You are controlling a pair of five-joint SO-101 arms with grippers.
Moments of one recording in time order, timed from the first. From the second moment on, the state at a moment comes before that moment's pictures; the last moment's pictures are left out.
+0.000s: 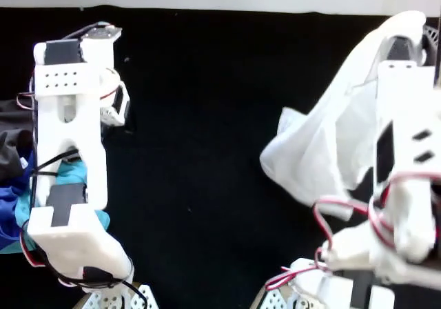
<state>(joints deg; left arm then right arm) -12.1 12.0 -19.1 100.6 -9.5 6.3 -13.9 -73.1 99.1 19.7</state>
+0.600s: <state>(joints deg) 5.1 11.4 -8.8 98.1 -9.5 4.4 -0.4 -34.9 73.1 13.4</state>
